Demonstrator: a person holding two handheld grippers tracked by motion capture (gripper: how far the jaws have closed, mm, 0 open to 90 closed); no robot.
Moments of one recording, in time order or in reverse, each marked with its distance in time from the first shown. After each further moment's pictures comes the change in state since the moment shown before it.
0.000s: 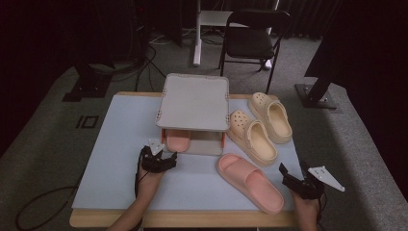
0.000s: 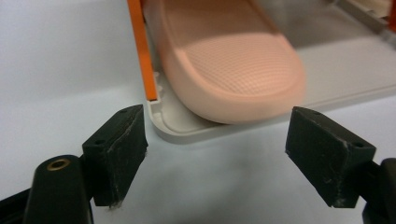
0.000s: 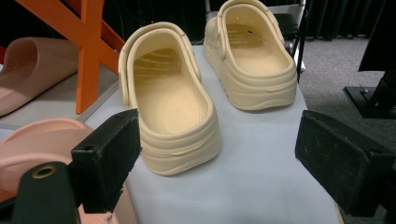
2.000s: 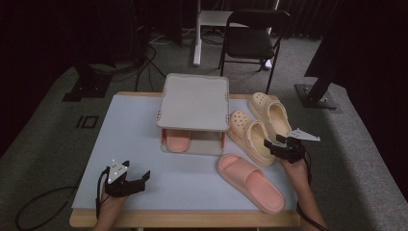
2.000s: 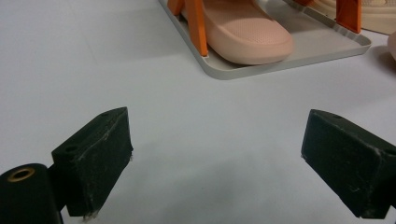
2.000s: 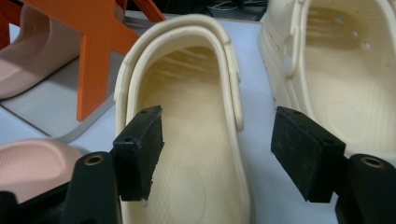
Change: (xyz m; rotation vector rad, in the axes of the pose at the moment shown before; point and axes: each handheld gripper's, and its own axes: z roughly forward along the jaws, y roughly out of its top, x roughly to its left) left arm 0.059 -0.057 -0.088 -0.118 -0.079 0.021; right arm -0.007 0.054 0.110 0.221 0.233 -0.106
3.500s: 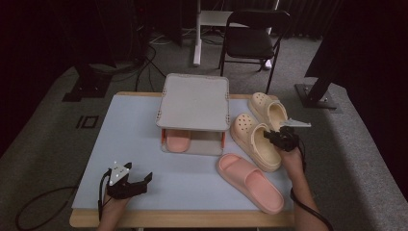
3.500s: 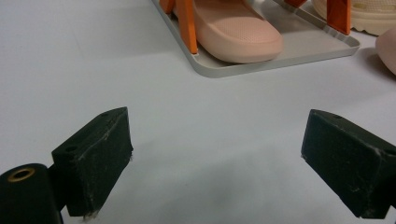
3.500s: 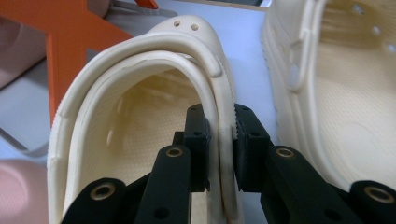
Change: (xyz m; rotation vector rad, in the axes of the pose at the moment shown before) left arm -0.007 -0.004 0.001 -0.008 -0.018 -0.015; right arm -0.011 0.021 0.029 0.103 0.002 -0.008
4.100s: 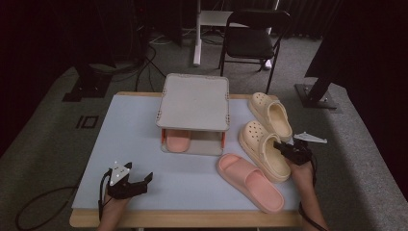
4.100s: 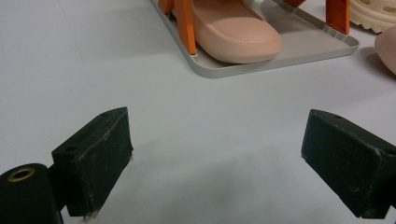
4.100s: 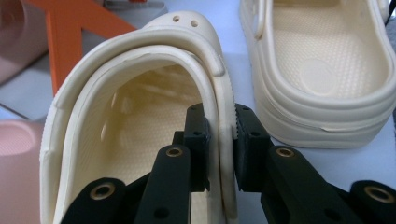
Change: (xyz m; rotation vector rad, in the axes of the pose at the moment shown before) left arm 0.000 0.000 0.000 0.000 -0.003 0.002; right arm -0.018 -0.044 -0.030 -0.055 0.016 0.096
